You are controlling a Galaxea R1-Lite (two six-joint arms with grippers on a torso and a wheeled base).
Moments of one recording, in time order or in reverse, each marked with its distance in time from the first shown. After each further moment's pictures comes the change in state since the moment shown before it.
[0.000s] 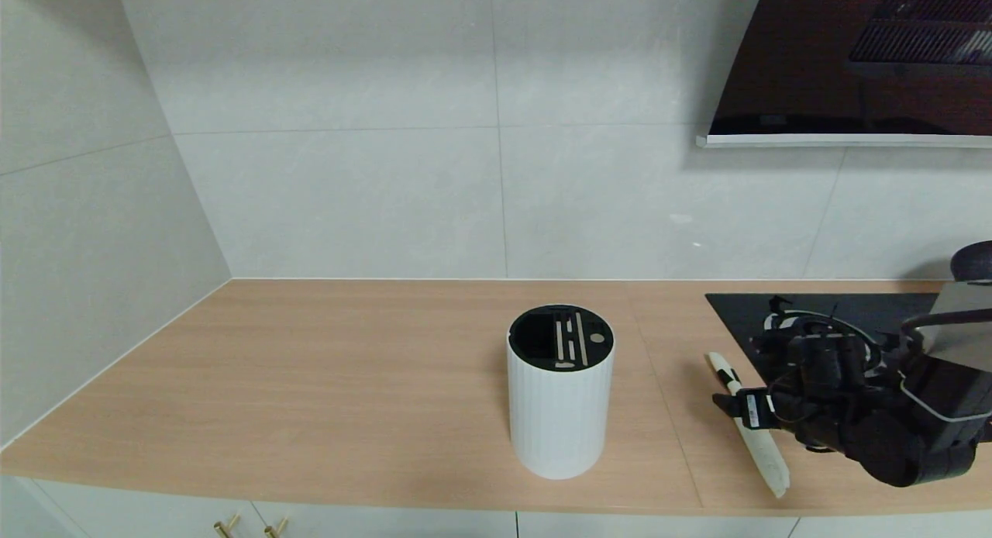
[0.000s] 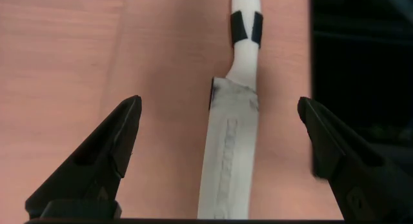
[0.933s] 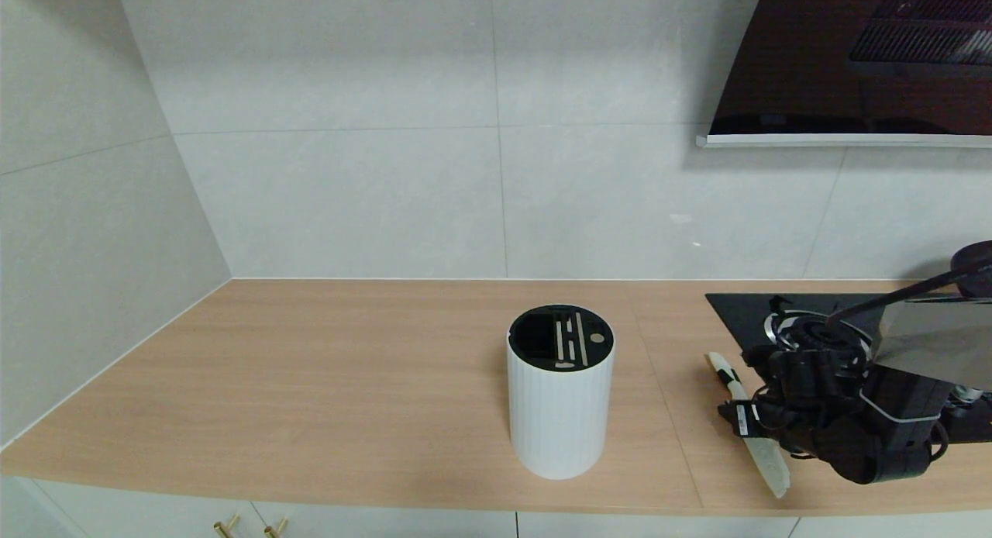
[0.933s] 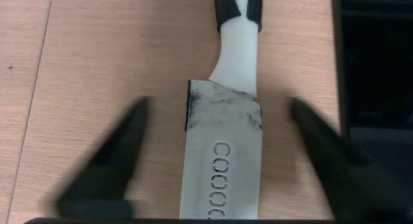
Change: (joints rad) left arm 0.000 0.000 0.000 0.000 0.000 0.000; right arm -0.032 0.172 -0.104 -0.016 -0.008 0.020
